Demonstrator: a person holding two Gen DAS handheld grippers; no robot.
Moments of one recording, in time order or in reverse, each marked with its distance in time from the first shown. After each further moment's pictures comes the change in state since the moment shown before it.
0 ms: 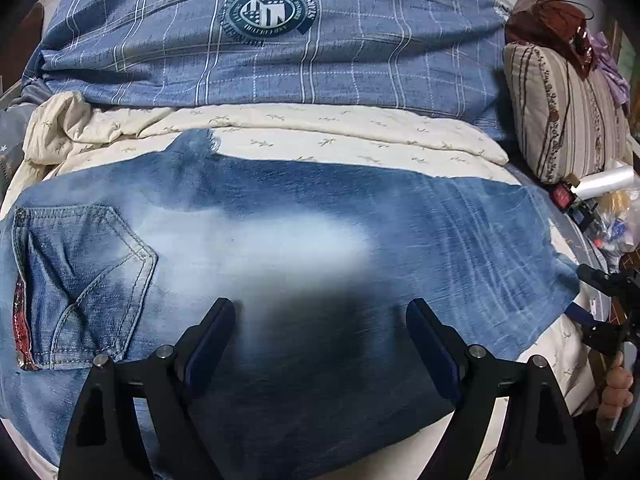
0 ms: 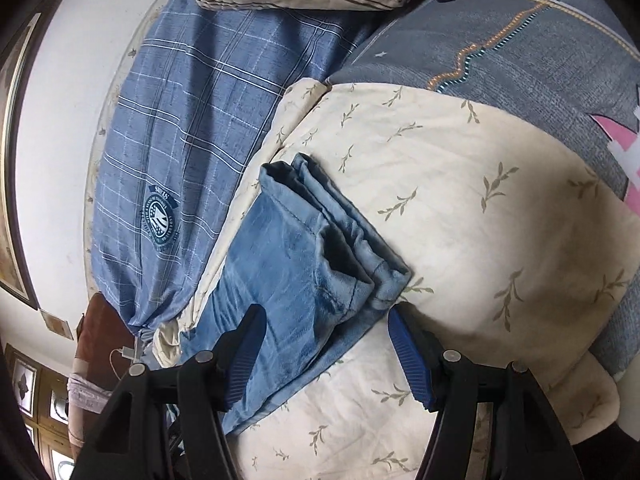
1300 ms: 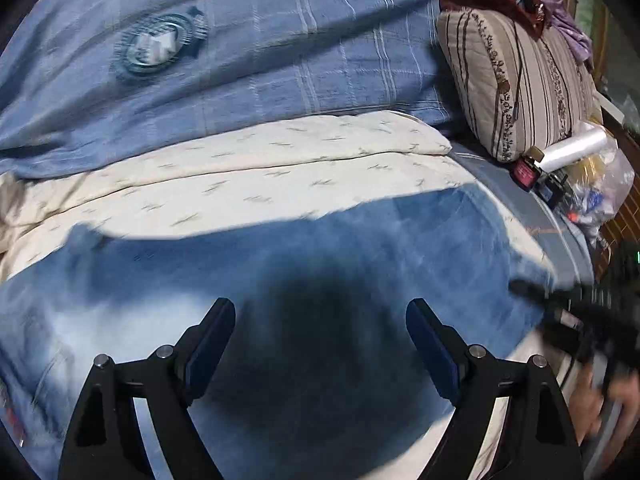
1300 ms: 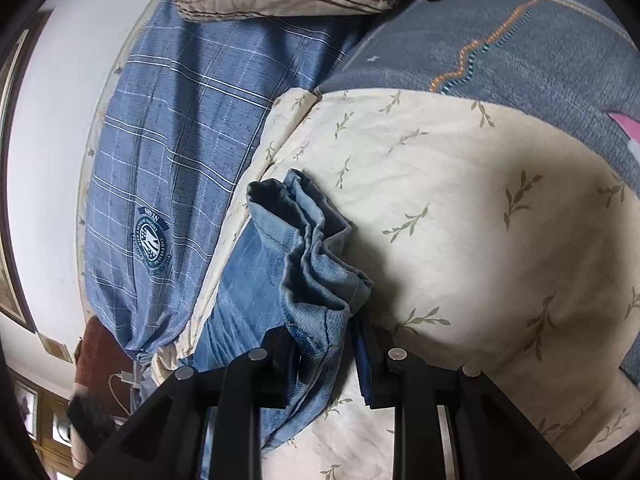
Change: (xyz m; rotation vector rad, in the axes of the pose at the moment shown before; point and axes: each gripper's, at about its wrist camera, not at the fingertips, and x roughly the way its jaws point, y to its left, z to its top) left arm 0.036 -0.089 0.064 0.157 0.057 -0.086; right arm 0.015 0.000 0.009 0.081 -0.025 -0.005
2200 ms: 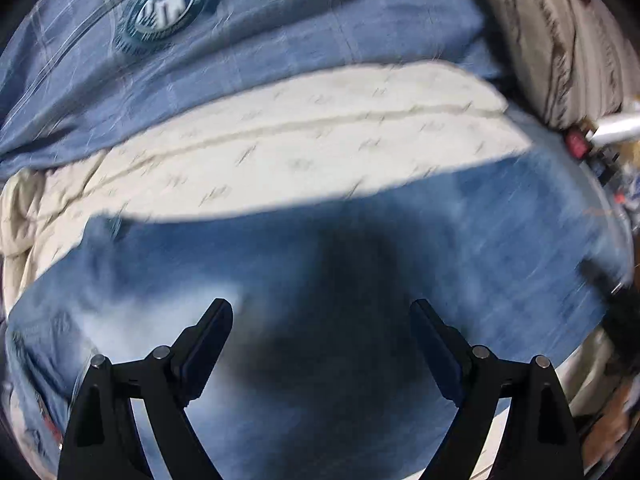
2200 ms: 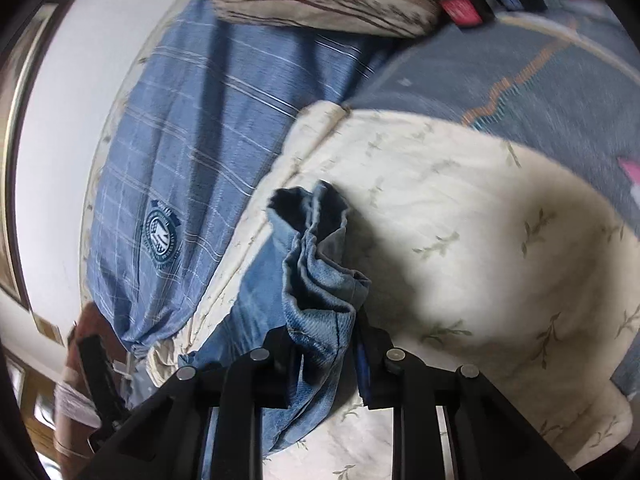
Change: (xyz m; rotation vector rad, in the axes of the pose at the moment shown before) left arm 0.017 0.022 -0.004 -0.001 0.205 0.177; right arm -0.014 0.034 -0.005 -0.162 -0.076 -0.006
